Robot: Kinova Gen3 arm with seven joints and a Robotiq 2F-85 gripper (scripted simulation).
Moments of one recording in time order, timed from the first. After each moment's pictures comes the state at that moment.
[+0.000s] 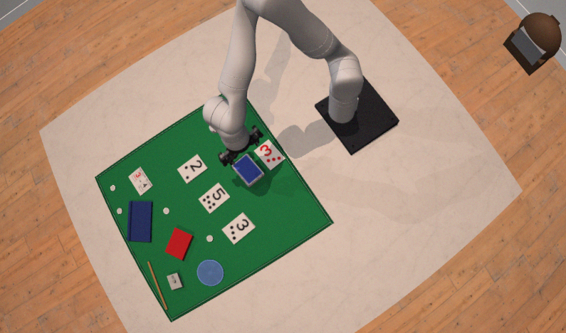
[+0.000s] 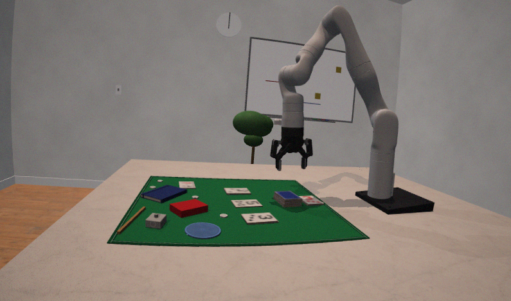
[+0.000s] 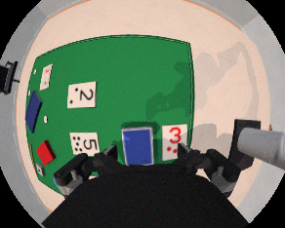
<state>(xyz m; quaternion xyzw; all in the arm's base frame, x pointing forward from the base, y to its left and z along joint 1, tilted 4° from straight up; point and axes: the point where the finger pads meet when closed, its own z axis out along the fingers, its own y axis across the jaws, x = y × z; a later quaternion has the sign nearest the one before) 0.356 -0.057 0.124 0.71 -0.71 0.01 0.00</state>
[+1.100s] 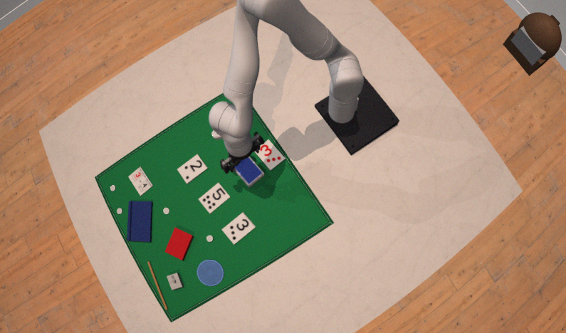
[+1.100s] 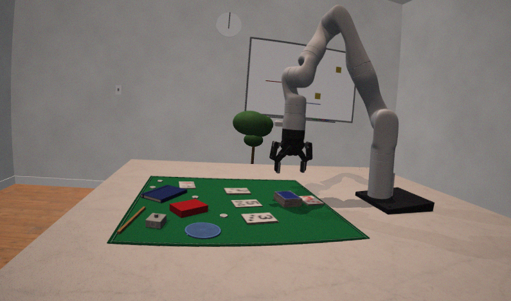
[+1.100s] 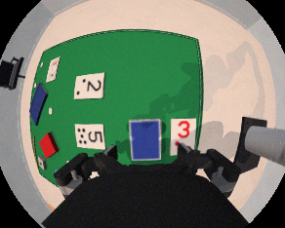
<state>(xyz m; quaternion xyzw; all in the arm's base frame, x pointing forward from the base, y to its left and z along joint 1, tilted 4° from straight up) 0.368 -0.039 0.118 0.72 -0.70 0.03 -0.02</state>
